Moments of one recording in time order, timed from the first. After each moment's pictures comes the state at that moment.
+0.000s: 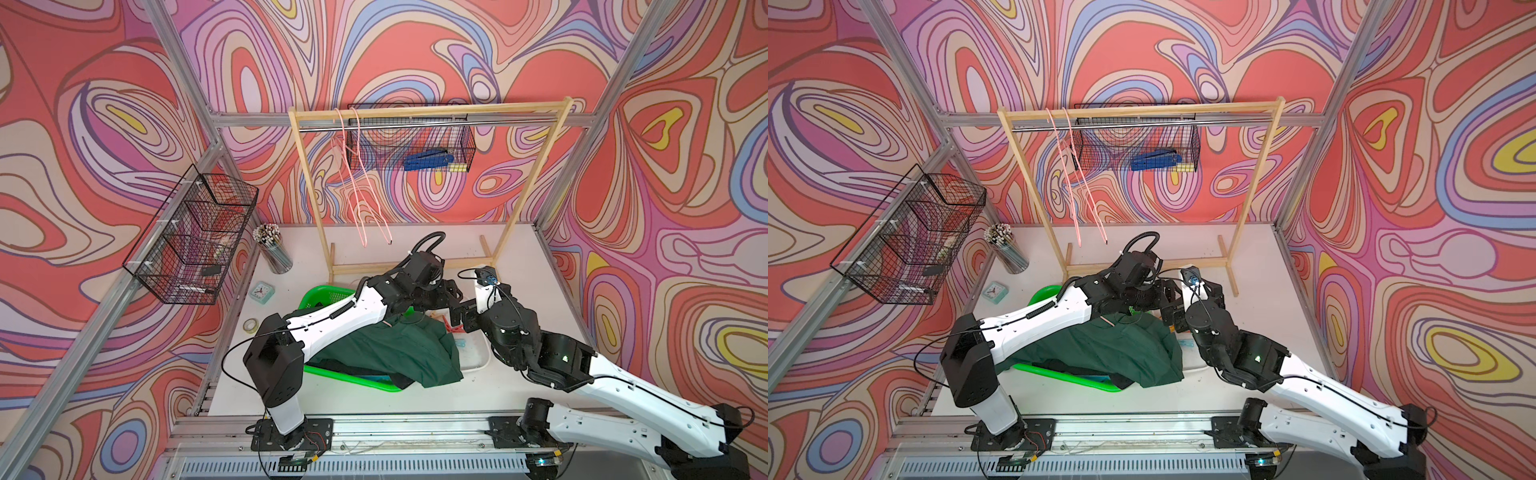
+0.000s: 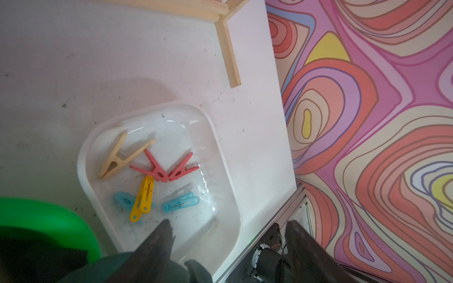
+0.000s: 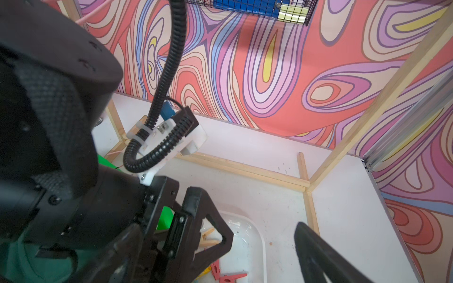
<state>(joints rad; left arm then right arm) -0.90 1.71 1.42 -0.42 0.20 -0.90 1.00 0.88 0.93 -0.43 0.71 0.15</state>
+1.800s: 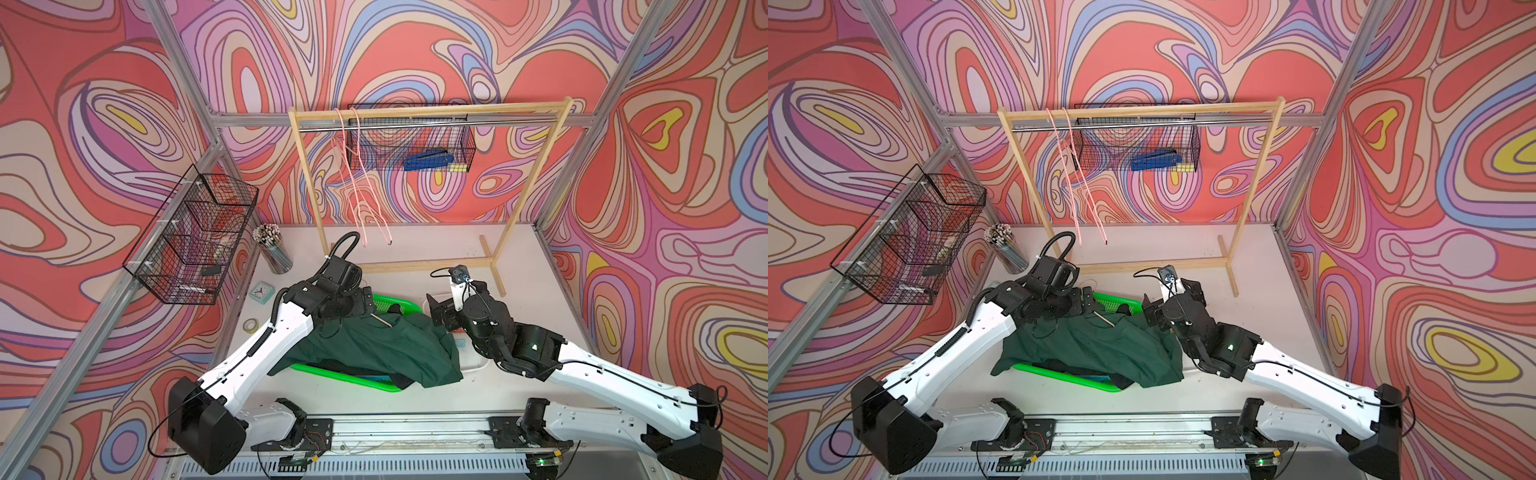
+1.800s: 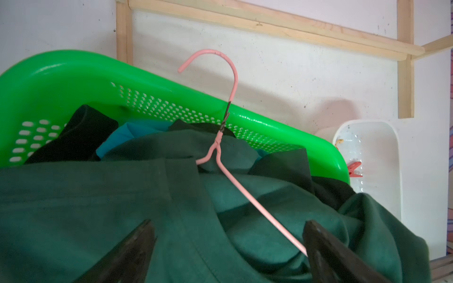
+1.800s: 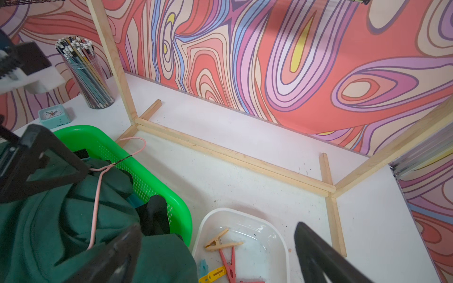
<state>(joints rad) -0.52 1.29 1.15 -0.87 -0.03 -0.65 1.00 1.03 0.95 -0.37 0.63 0.14</state>
